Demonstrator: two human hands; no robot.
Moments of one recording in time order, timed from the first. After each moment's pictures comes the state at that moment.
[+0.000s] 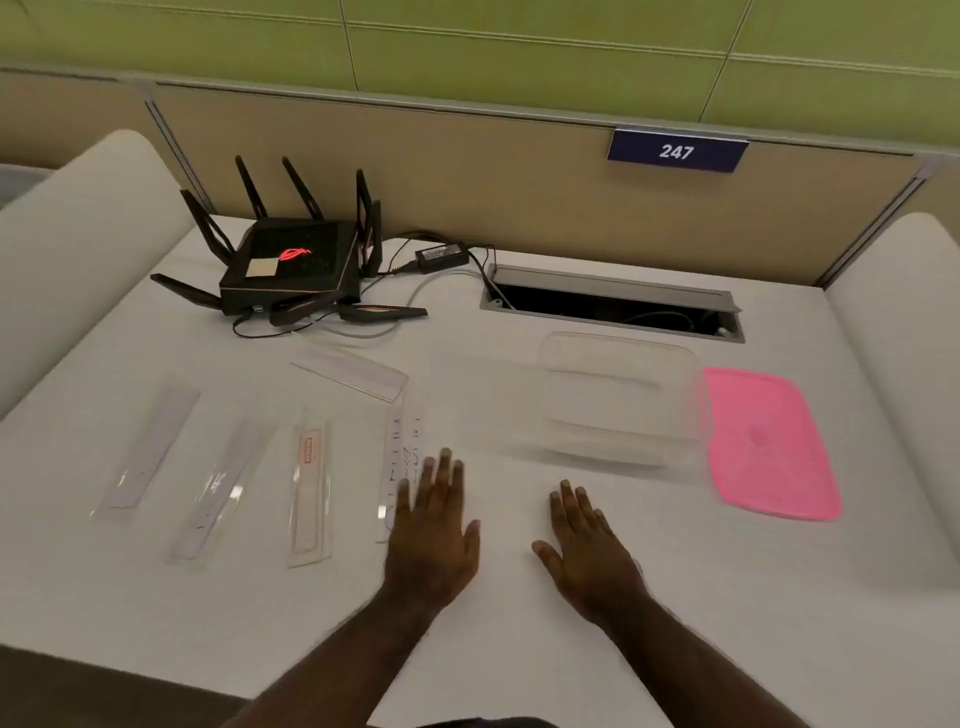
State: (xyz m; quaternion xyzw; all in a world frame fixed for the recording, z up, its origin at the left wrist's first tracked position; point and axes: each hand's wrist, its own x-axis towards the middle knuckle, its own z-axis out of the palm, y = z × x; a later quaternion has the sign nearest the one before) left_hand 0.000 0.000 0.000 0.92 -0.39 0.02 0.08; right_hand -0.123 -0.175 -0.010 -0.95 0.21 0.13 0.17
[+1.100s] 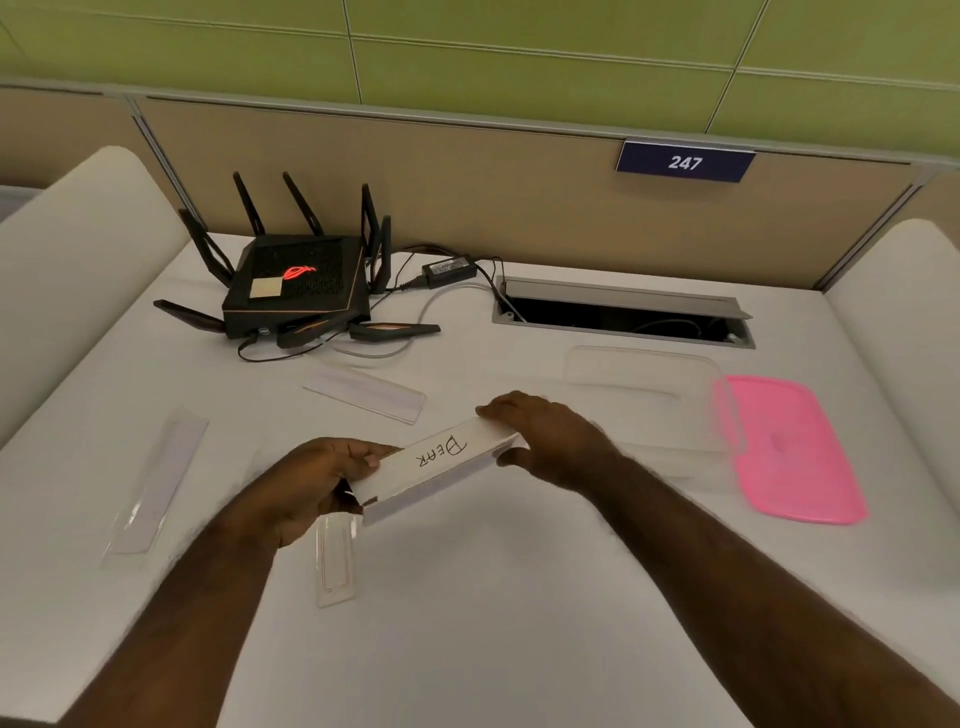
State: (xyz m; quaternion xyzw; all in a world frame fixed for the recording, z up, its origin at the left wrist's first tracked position) left_hand 0.169 0.102 0.122 0.72 -0.07 -0.46 0.52; right_hand 0.052 -0.159 0.094 -0.98 0.04 0.02 0.18
